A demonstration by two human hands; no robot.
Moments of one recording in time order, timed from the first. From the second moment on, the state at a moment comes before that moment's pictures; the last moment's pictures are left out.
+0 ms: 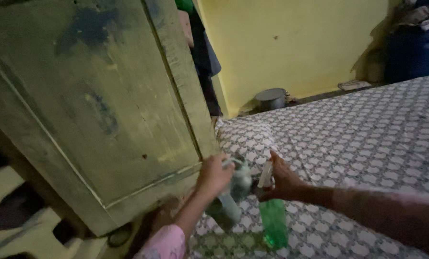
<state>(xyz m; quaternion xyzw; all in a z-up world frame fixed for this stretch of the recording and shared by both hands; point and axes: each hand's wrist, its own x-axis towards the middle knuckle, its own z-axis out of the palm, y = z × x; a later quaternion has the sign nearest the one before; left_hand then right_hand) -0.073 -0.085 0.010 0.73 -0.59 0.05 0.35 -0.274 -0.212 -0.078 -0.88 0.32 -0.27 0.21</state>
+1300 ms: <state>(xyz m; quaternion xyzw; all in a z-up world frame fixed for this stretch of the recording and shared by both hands) 0.032 -0.094 -0.163 0.33 0.06 -0.43 0.84 -0.170 -0.177 -0.124 -0.65 0.17 -0.49 0.56</state>
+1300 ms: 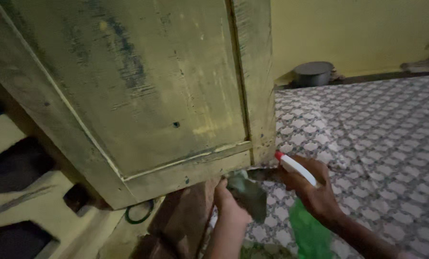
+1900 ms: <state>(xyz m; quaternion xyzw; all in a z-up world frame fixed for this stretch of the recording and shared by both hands) 0.025 -0.100 -0.158 0.22 0.08 -0.44 0.87 -0.159 -0.111 -0.126 -0.73 0.10 -0.46 0.50</state>
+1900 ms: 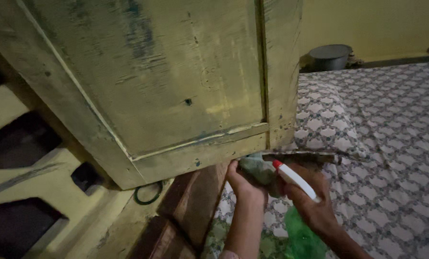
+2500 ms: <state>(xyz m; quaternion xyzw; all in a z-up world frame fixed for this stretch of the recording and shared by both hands) 0.011 -0.084 -0.118 0.23 0.05 -0.50 0.83 -0.145 -0.111 -0.187 -0.75 0.22 -0.58 0.23</state>
